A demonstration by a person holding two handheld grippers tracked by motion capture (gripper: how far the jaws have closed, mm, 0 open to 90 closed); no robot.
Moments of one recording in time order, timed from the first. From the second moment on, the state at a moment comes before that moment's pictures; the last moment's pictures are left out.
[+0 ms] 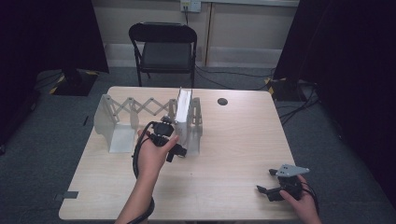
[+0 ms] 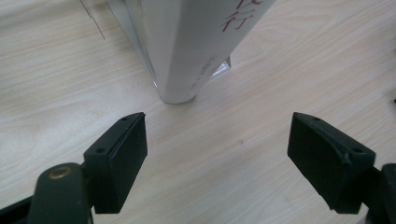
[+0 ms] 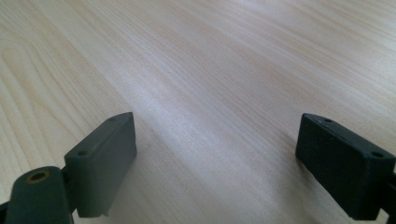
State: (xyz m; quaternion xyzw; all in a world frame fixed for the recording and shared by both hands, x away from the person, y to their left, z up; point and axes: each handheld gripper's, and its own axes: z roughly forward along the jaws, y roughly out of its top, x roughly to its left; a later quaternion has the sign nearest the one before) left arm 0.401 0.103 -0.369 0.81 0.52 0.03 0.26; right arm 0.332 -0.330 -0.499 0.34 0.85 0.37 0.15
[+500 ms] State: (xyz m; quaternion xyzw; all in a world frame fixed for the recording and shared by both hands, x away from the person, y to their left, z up) left arm 0.396 0.115 -0.383 0.81 0.52 0.02 0.26; right arm 0.332 -0.330 -0.499 0.34 0.85 0.37 0.15
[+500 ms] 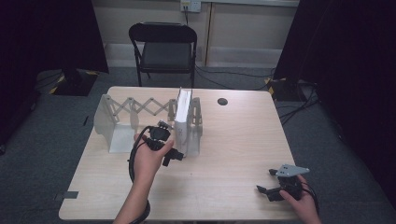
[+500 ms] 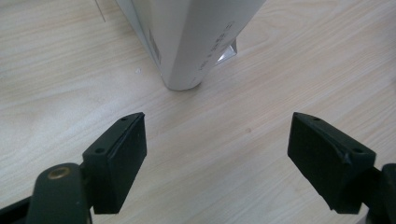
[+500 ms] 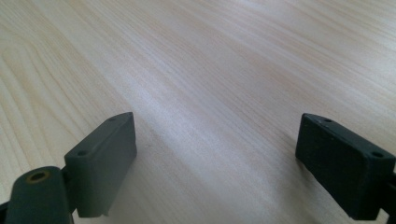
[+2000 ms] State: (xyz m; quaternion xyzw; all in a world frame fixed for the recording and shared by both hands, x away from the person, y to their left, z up) left arm 0.383 0.137 -0.432 0.82 0.51 -0.01 0.27; right arm 0.332 -0.330 -0.499 0.34 0.85 0.37 0.15
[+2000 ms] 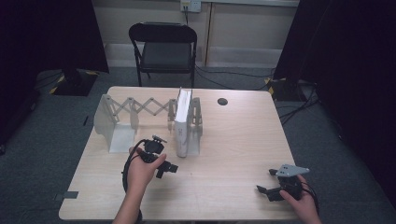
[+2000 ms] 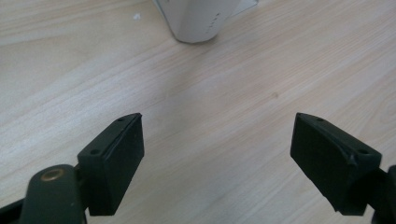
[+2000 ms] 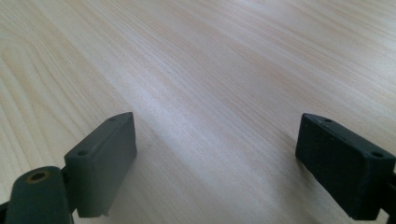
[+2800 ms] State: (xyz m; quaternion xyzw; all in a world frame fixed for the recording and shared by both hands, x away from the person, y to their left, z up) left arm 0.373 0.153 -0.464 0.83 0.50 0.02 0.26; right arm 0.332 -0.330 -0.499 0.34 0.85 0.37 0.15
